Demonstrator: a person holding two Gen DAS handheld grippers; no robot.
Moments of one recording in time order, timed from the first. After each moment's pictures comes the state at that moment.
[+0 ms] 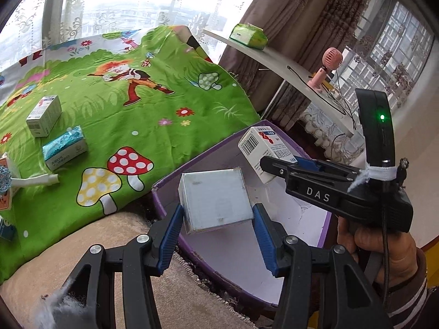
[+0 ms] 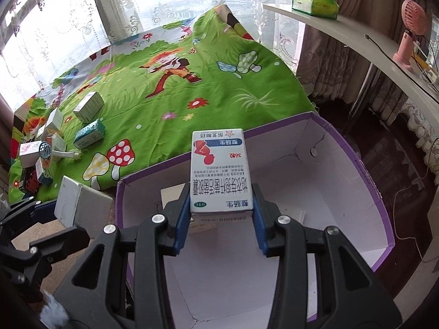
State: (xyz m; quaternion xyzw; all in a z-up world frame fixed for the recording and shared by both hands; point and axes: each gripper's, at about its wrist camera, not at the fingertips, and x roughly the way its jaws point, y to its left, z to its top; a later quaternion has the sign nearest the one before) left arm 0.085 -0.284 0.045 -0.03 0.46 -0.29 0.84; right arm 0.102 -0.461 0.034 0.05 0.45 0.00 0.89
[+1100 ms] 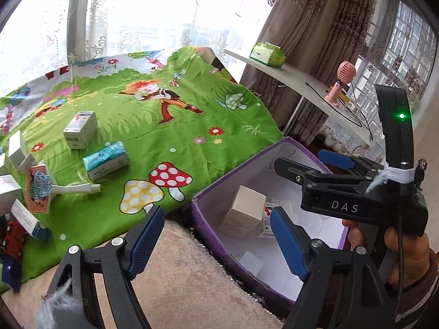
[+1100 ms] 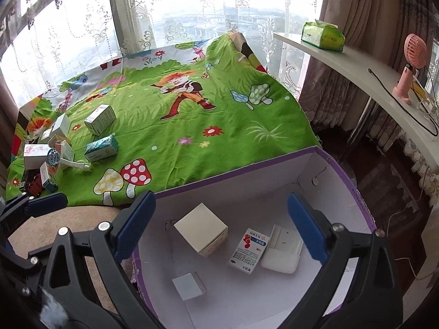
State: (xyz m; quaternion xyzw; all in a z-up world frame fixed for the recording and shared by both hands) left arm 0.074 -0.247 0.064 -0.02 0.41 -0.23 0.88; right arm 0.101 -0.429 0.061 0.01 0.40 0.01 0.92
